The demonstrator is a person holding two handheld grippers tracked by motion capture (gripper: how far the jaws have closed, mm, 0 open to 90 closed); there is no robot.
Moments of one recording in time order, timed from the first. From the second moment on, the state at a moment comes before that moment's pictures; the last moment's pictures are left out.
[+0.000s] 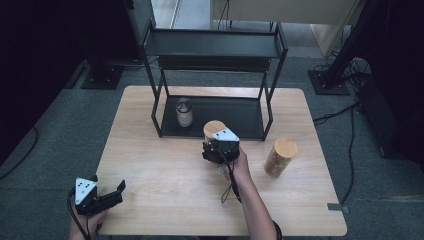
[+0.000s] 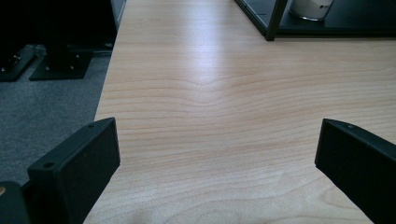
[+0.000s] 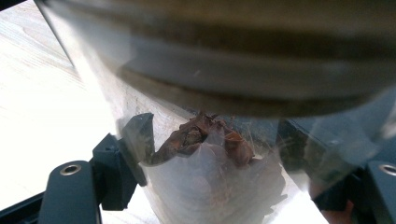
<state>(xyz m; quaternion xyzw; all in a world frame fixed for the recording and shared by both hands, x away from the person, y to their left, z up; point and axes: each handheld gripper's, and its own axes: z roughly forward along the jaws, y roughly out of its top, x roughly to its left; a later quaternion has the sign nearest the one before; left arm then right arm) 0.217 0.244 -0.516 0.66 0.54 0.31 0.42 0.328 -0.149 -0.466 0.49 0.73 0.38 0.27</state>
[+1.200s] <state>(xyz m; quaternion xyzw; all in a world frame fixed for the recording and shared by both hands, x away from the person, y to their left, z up) 0.217 0.244 -0.516 0.66 0.54 0.31 0.42 0.365 -0.145 -0.462 0.51 0.73 0.38 0.27</state>
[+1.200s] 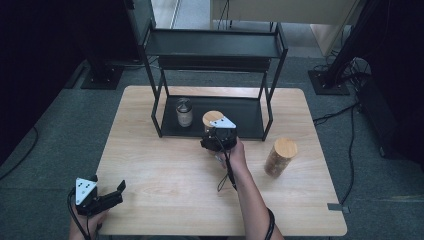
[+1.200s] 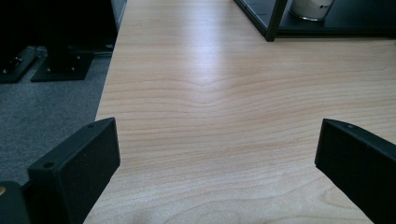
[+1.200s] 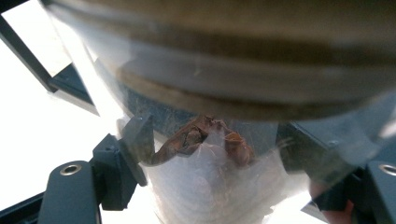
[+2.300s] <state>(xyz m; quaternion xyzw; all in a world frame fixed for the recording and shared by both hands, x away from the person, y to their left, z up) 0.216 0.245 -0.516 0.65 0.54 0.31 0.43 0.414 -0.138 -0.446 0.52 0.72 0.37 0.28</state>
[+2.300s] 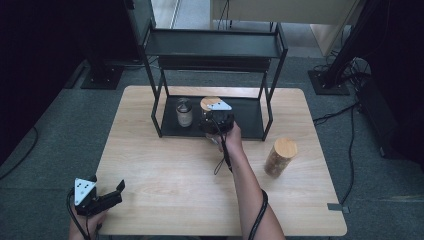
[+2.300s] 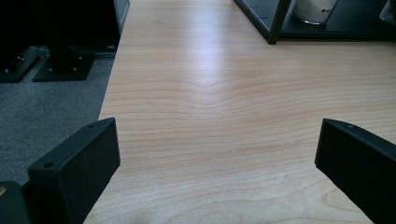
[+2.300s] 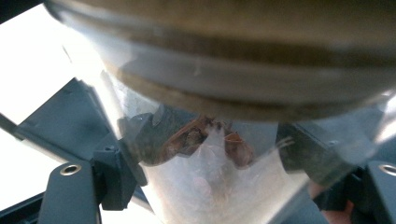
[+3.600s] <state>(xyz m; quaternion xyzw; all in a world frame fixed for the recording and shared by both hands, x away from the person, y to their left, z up) 0.217 0.243 -0.516 0.66 0.54 0.31 0.42 0.435 -0.137 -0.465 0.53 0.71 0.39 0.25</state>
